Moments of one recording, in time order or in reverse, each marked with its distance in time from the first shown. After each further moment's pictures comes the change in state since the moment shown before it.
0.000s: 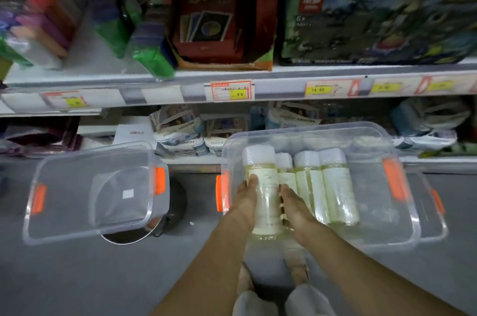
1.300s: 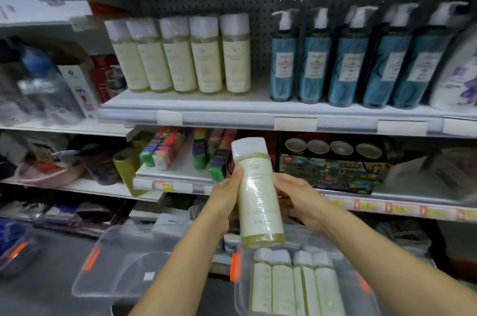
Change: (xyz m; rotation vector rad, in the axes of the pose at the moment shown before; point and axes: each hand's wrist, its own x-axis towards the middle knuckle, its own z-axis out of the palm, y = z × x) left_hand -0.423 0.157 -0.050 -0.068 -0.001 0.758; right_hand -0.303 -0.172 -0.034 -0.152 -0.371 -0.726
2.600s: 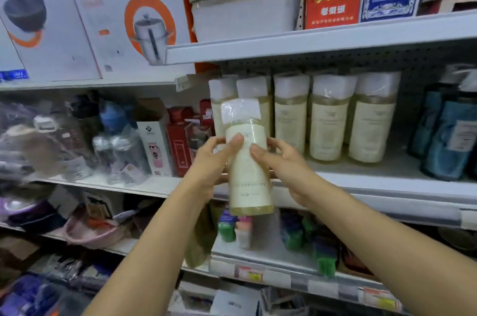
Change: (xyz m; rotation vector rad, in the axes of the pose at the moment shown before) left_hand 0.134 0.223 -0.298 0.057 0.019 0.479; right_hand 0.202 -0.192 0.290 -0.065 -0.027 -0.464
